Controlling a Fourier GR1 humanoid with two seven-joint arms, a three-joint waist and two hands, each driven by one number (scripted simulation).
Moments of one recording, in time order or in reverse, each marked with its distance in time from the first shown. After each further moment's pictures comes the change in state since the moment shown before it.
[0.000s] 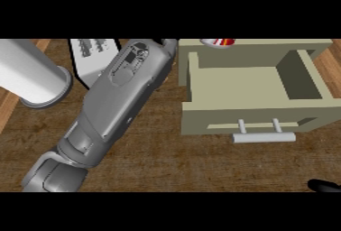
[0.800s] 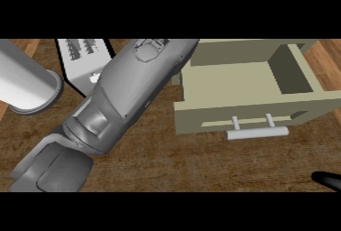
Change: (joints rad) left arm -0.260 -0.006 -0.111 0.327 0.138 0.079 -0.041; right arm -0.077 -0.041 -0.012 0.016 -0.023 -0.006 0.049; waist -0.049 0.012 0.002
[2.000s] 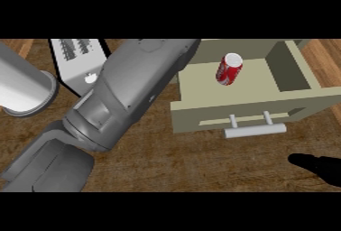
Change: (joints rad) left arm -0.081 0.000 -0.058 0.127 0.171 0.172 -0.103; right arm -0.120 -0.131 0.119 0.062 0.241 0.061 -0.100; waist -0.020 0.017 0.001
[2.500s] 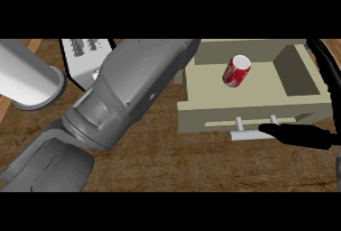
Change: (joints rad) left arm -0.014 0.000 0.011 0.018 0.045 -0.003 -0.047; right arm -0.136 -0.053 0.173 0.233 0.344 -0.048 -0.120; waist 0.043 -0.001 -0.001
